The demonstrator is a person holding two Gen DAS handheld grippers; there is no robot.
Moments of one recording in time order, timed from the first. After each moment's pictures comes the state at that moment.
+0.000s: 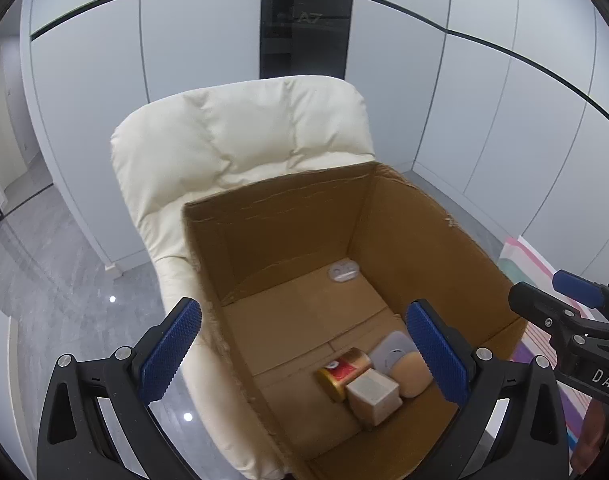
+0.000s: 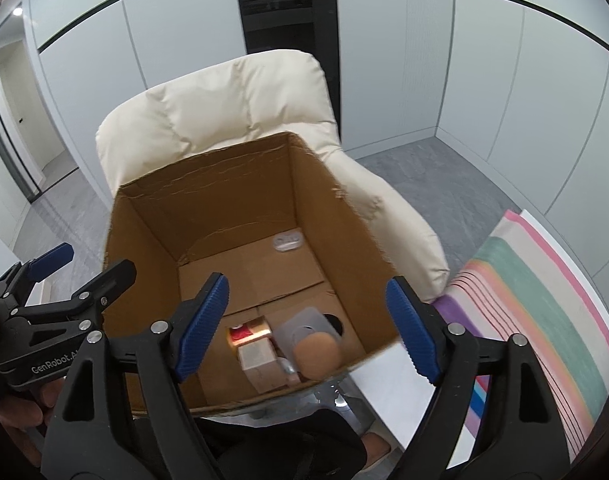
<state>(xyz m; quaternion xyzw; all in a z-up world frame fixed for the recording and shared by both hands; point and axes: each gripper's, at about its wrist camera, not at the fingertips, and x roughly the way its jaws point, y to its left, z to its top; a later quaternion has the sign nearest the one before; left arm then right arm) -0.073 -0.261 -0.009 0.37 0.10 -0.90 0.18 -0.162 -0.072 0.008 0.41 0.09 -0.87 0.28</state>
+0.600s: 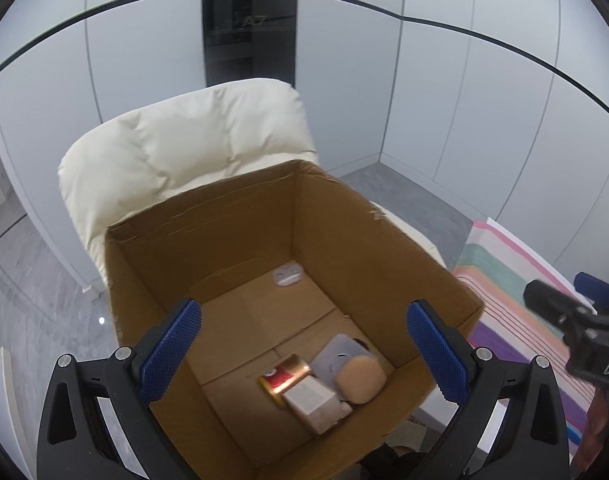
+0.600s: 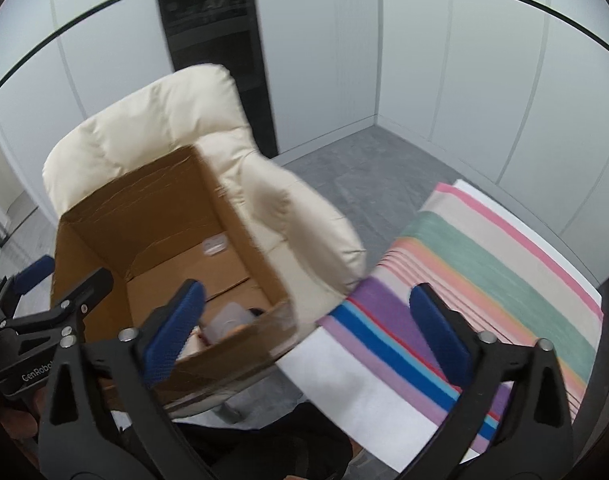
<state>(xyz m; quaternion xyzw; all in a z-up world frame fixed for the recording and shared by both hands) -0.113 -0.189 -0.009 0.38 0.07 -0.91 0.13 -0.187 0.019 0.008 0.41 0.04 -0.89 0.18</state>
